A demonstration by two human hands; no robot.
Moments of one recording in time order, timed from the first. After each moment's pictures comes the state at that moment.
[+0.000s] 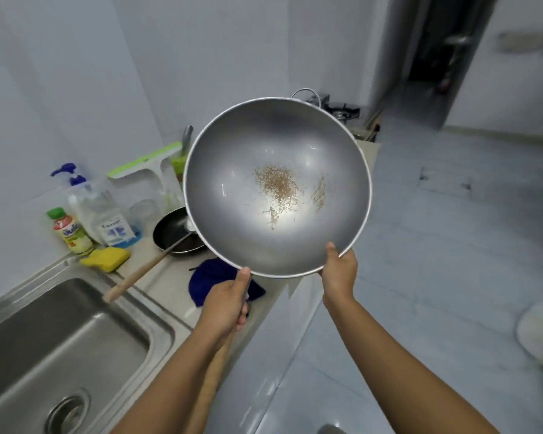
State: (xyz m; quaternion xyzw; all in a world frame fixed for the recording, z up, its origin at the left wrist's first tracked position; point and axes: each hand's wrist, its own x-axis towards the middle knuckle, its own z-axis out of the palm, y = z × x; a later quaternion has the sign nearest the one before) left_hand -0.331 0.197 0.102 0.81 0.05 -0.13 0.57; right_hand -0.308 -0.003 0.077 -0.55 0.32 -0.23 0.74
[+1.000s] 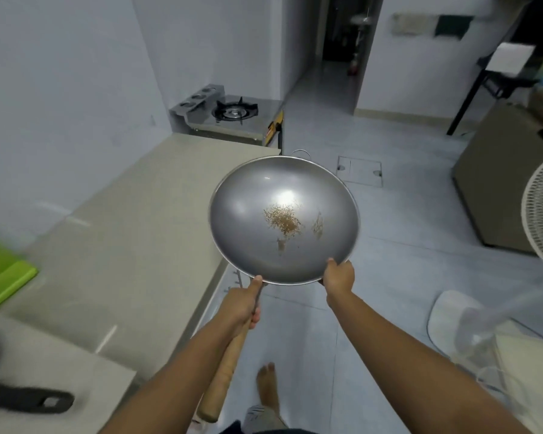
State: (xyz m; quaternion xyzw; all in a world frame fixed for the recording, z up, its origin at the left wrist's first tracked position) left_hand -0.123 -0.220 0.035 0.78 0.05 -0.33 0.53; right_hand -0.151 -0.427 -0.010 -0.56 0.52 -0.20 0.62
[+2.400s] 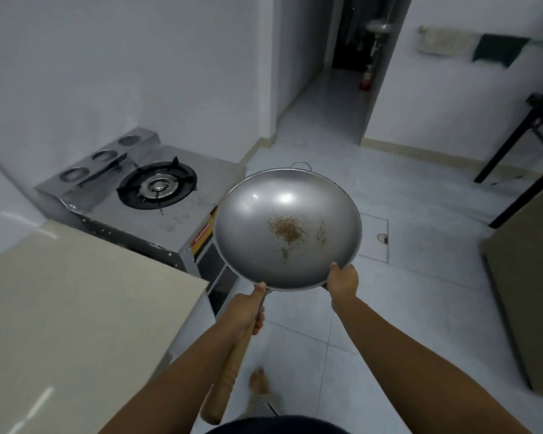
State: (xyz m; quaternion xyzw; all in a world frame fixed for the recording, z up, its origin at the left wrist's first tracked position) left_hand 0.399 -0.774 0.016 0.76 0.13 -0.36 0.53; right_hand 0.380 -0.985 -0.024 -0.61 0.52 -0.14 0.58
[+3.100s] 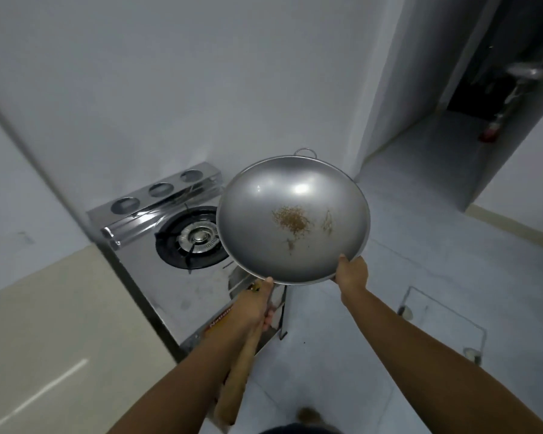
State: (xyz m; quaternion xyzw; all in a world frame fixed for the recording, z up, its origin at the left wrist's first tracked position) left_hand 0.660 -0.853 0.040 0.73 0.20 -0.19 0.63; right_hand 0.736 -1.057 0.012 -0.70 0.37 -0.08 0.61
